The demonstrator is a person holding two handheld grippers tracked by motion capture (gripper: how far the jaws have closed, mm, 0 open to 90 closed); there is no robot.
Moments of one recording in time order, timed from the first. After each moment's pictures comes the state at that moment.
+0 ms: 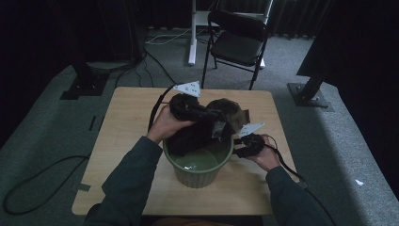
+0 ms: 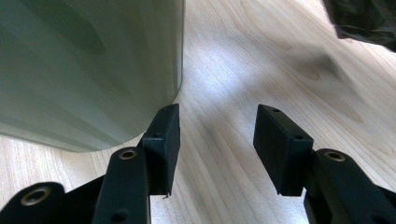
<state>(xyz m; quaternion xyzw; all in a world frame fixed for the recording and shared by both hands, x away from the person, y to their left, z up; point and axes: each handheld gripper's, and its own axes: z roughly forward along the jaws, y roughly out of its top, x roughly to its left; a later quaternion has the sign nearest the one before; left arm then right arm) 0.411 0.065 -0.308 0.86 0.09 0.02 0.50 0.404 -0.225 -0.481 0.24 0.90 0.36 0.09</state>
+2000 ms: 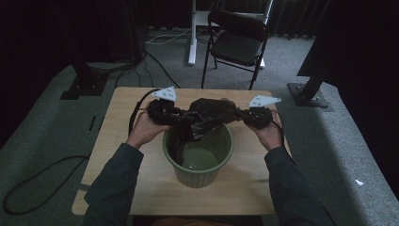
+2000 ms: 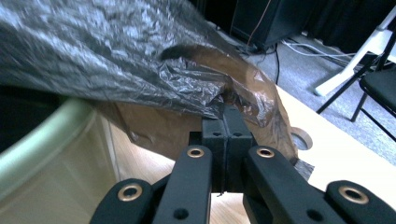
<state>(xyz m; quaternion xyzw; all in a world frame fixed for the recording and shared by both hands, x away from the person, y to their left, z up) 0.413 0.120 -0.334 0.87 0.17 0.06 0.46 0.433 -0.231 -0.387 0.27 0.82 0.46 0.21</state>
